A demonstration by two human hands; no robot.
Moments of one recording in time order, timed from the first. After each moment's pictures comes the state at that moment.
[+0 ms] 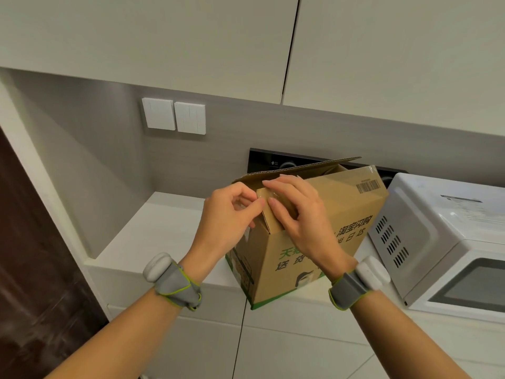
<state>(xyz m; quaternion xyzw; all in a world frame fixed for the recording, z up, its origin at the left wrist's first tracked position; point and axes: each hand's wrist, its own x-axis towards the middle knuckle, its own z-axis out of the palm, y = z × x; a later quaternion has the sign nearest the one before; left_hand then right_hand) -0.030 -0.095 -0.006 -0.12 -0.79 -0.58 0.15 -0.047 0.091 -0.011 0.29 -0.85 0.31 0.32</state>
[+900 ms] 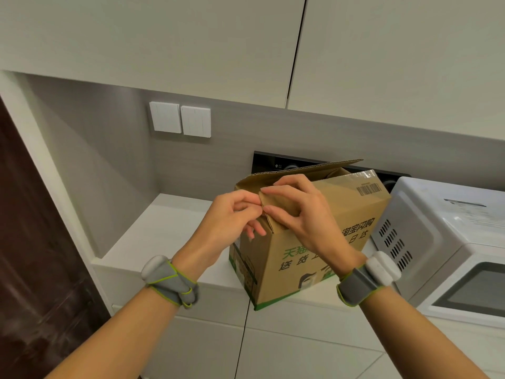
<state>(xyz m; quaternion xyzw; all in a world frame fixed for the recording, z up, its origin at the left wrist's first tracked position) -0.024 -0.106 0.001 -0.12 -0.73 -0.67 -0.01 -0.045 0.090 0.005 0.30 -0.87 0.28 0.27</state>
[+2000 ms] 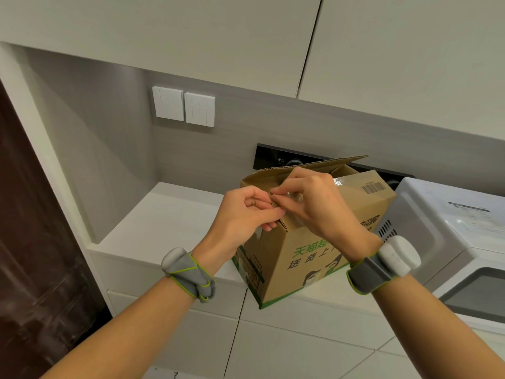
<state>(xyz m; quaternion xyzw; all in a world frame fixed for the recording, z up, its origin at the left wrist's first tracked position) -0.031 -0.082 -0.012 -0.09 -0.68 -0.73 0.01 -0.049 0.090 0.035 0.31 -0.90 0.19 0.24</state>
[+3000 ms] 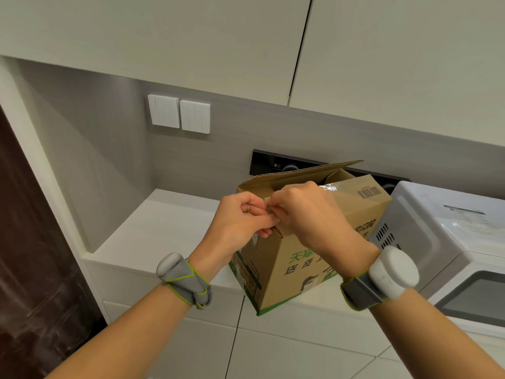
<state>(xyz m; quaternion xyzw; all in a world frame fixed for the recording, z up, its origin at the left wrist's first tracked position) -0.031 -0.080 -0.004 -0.07 -0.71 -0.71 0.00 -0.030 0.076 0.046 0.27 -0.94 0.00 0.20</state>
